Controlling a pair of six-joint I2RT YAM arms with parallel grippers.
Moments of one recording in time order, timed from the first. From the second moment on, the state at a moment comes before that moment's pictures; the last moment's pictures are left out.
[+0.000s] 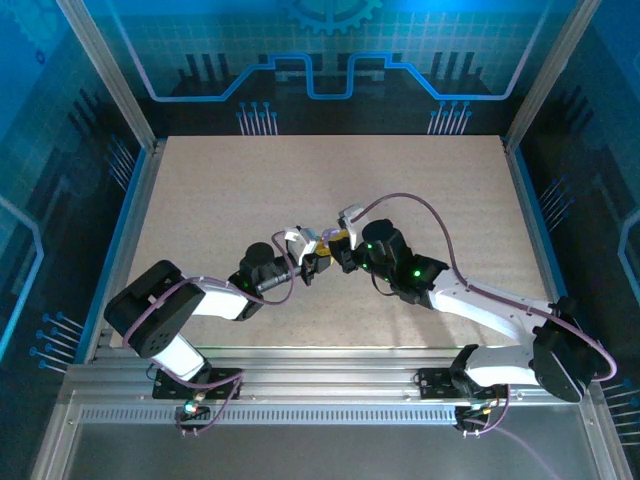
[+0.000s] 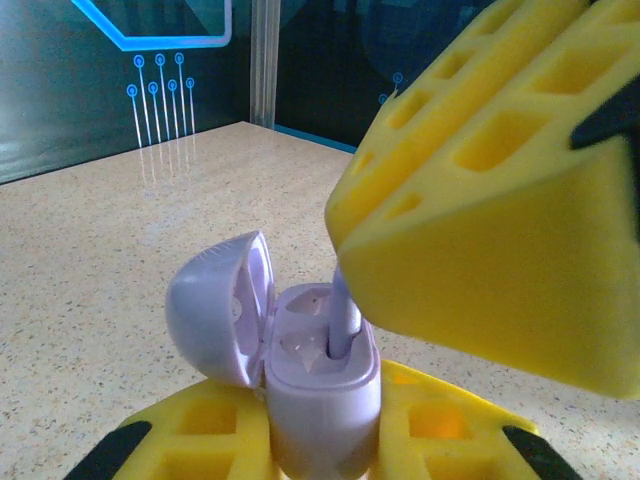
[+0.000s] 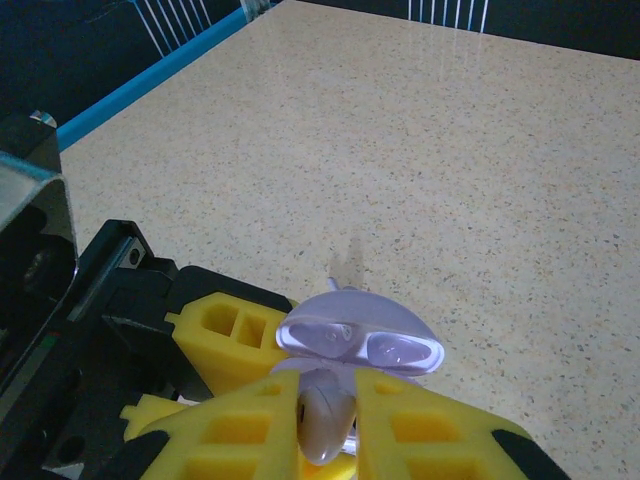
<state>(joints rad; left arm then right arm) -0.62 1.59 0.43 1.09 0.34 -0.08 0.82 1.26 0.79 0.00 0.09 0.22</state>
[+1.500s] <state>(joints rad) -0.62 1.52 0.43 1.07 0.33 0.00 0.56 1.08 0.70 0.06 -0.43 0.54</state>
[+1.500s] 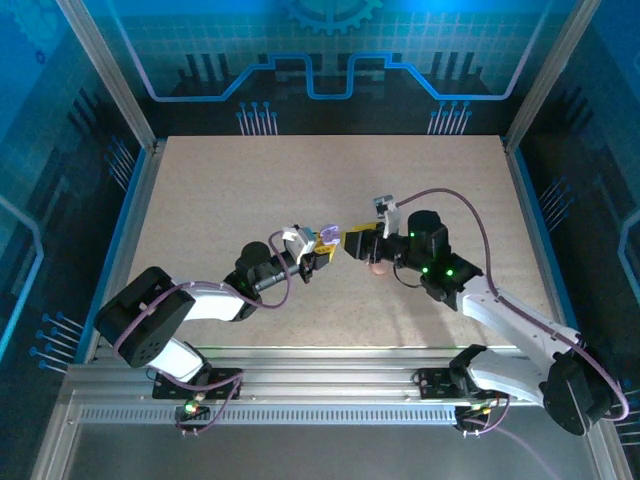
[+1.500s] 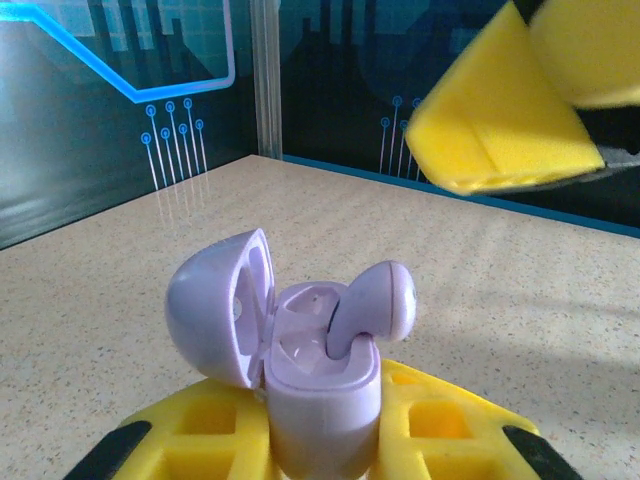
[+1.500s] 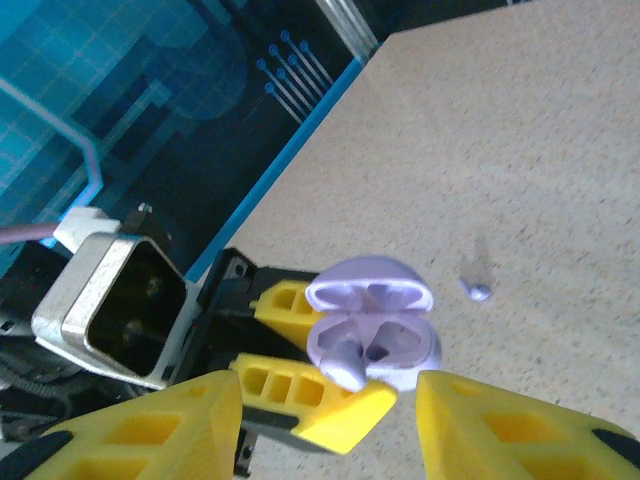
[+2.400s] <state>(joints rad) -0.62 1.50 0.43 1.07 0.33 0.02 0.55 1.20 0.78 -0.01 -0.58 0.62</state>
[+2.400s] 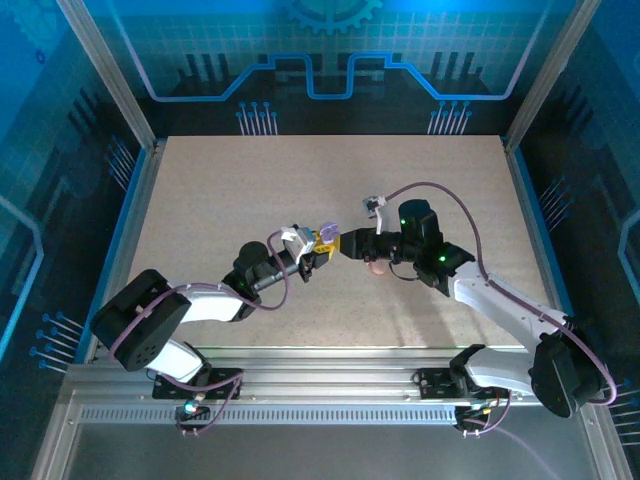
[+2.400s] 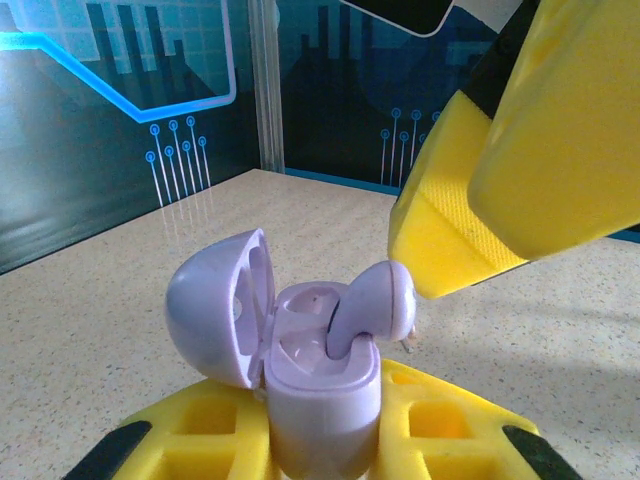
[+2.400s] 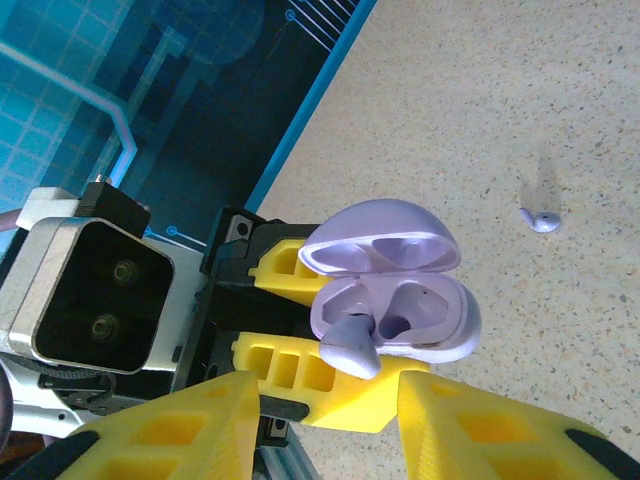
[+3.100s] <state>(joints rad) -0.62 1.50 0.43 1.07 0.33 0.02 0.55 1.22 0.78 0.03 -0.63 0.63</state>
